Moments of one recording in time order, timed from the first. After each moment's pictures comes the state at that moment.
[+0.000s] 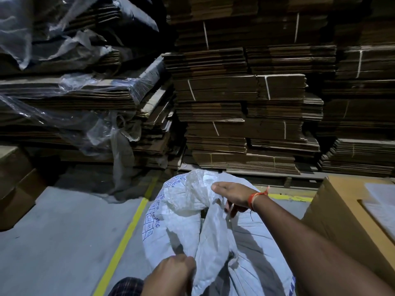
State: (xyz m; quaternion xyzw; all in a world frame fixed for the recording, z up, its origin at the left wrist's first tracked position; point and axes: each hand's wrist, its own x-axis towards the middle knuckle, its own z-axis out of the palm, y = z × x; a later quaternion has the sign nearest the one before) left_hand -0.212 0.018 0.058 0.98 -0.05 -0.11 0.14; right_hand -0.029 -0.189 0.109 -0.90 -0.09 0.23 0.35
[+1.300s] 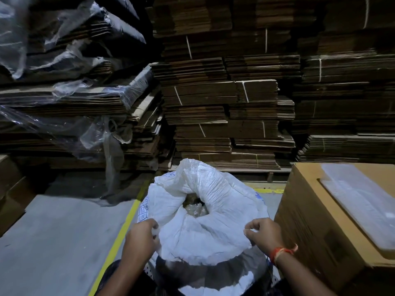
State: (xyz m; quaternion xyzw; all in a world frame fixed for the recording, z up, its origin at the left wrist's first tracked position) left_hand -0.216 0.073 0.022 0.97 0.10 0.08 0.21; right_hand -0.189 -0.292 0.007 -0.93 0.08 0.00 0.35
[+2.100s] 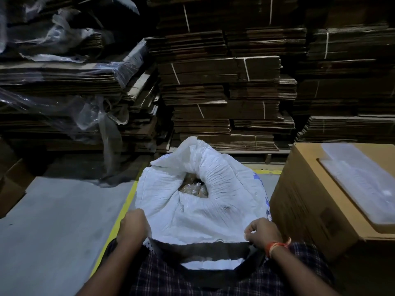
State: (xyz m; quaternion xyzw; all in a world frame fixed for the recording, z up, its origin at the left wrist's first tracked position) left_hand -0.209 0.088 0.004 0.96 0.23 -0.12 0.13; right_hand -0.221 -0.288 -0.033 -0.95 0.14 0.12 0.26
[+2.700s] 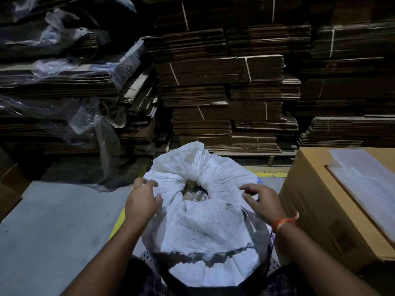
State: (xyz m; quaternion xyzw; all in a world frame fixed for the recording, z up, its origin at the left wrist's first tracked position) left_hand -0.128 0.073 0.037 0.97 0.11 0.09 0.18; right_hand -0.139 -0.291 0.034 -0.93 -0.03 -0.08 0.35
